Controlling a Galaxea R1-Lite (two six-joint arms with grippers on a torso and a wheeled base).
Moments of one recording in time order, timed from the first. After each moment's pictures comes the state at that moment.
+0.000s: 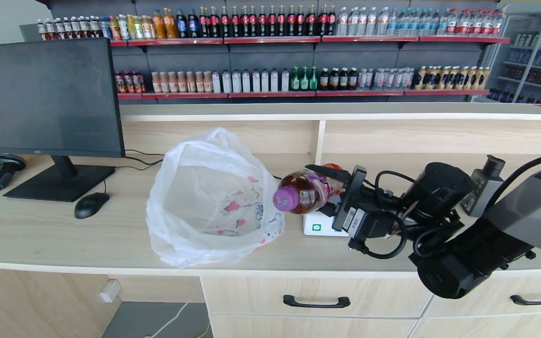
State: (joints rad) left arm 0.00 0.00 0.00 0.01 0.00 -0.01; right arm 0.43 2.10 -0.81 -1.57 0.70 -1.11
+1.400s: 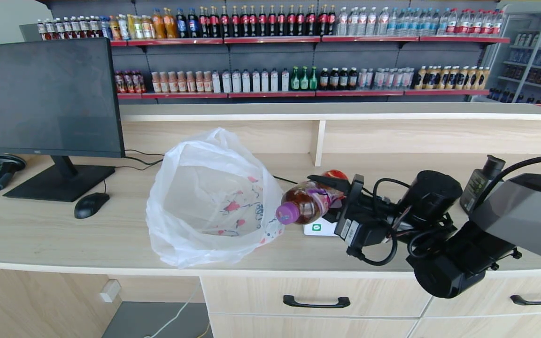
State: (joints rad) left arm 0.00 0.00 0.00 0.01 0.00 -0.01; right arm 0.39 2.16 -0.82 -1.57 0.72 -1.21
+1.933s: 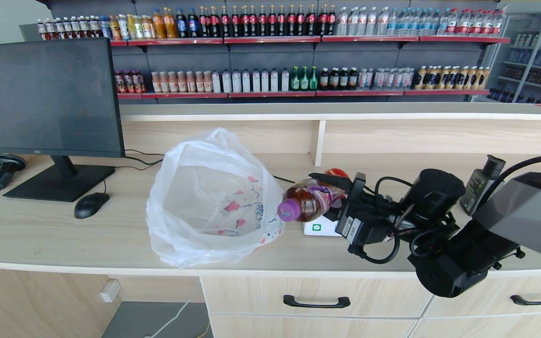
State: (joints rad) left arm 0.00 0.00 0.00 0.01 0.00 -0.01; right arm 0.39 2.15 -0.81 -1.57 0.72 -1.20
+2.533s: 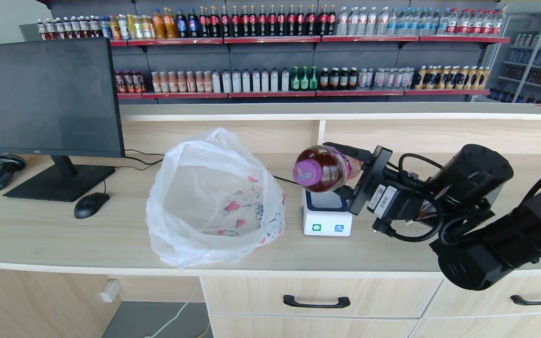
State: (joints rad) left arm 0.00 0.00 0.00 0.01 0.00 0.01; right arm 0.39 2.00 -0.81 -1.57 0.72 -1.02
